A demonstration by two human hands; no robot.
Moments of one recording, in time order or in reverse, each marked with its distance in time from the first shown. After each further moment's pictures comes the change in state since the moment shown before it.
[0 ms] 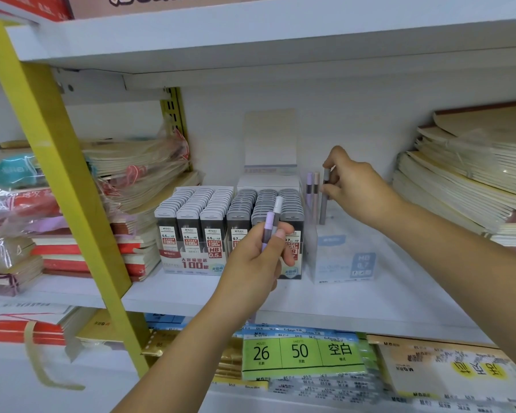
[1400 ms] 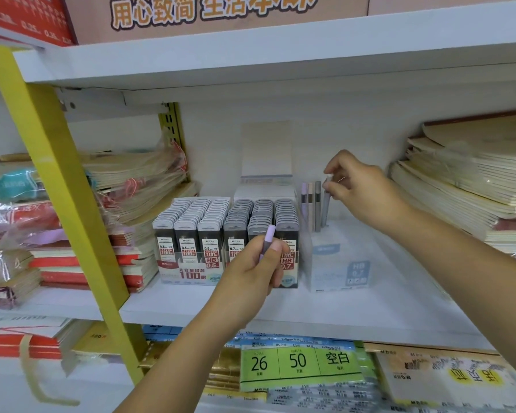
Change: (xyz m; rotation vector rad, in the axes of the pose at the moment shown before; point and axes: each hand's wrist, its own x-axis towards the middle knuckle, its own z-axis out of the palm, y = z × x) left_hand 0.000 -0.001 -0.008 0.159 -0.044 -0.028; right_hand -0.007 0.003 -0.017 0.161 0.106 0.014
